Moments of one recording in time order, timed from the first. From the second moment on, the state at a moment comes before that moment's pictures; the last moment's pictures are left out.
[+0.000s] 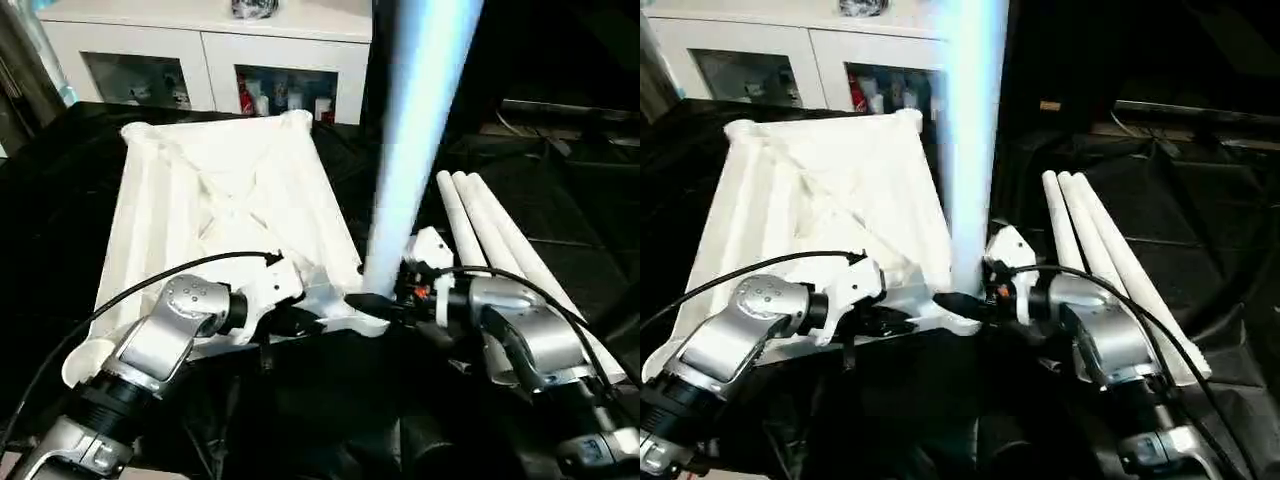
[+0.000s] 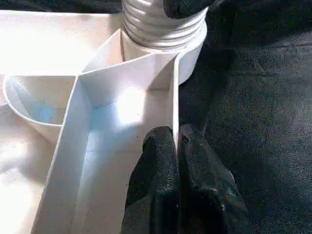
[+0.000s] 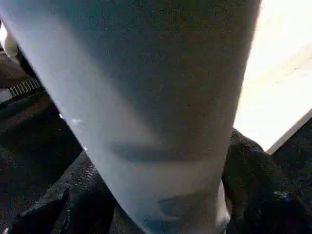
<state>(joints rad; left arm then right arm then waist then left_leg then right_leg) -0.40 0.45 -0.35 0.16 -0.04 0.35 -1.09 -0.39 -0.35 0.17 0.25 0.21 0.30 1.04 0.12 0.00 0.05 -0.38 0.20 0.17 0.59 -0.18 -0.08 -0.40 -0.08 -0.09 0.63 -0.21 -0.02</state>
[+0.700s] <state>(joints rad) -0.40 0.45 -0.36 0.17 -0.02 0.33 -1.07 -0.37 -0.27 0.14 0.33 0.28 0.26 1.02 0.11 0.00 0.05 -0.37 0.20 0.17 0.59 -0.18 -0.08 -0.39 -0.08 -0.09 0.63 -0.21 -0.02</state>
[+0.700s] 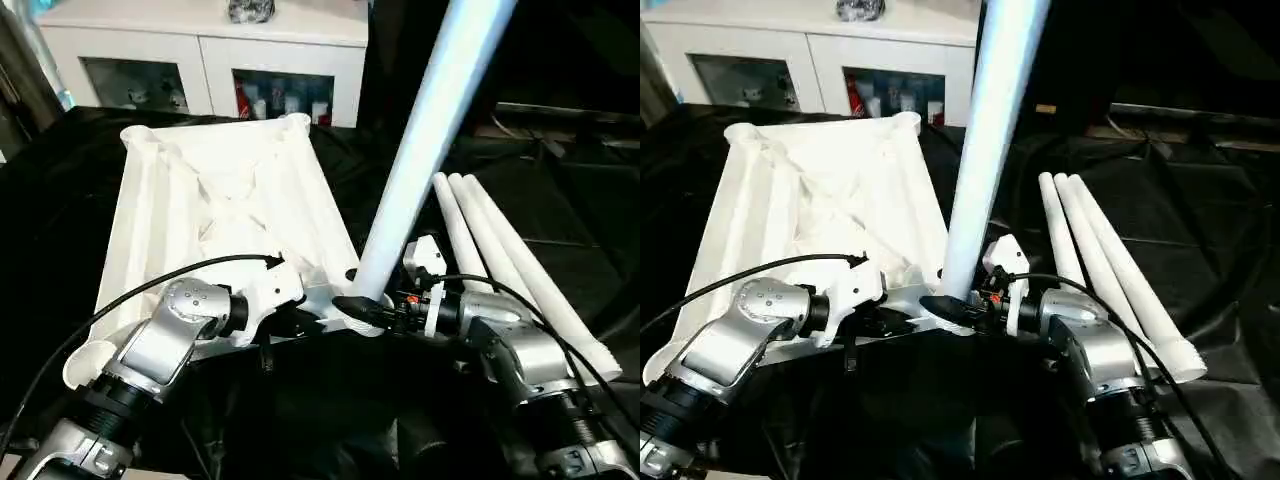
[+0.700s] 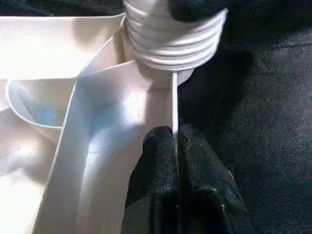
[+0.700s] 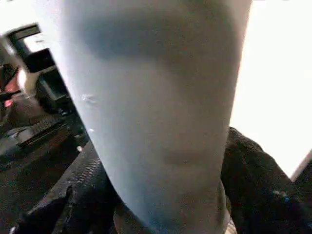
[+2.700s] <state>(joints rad) -0.42 0.43 -0.38 0.23 -0.01 0.27 -1.08 -0.26 -0.21 0.03 0.42 0.39 0.04 0.95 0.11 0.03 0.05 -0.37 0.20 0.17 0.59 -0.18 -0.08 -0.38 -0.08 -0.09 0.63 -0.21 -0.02</state>
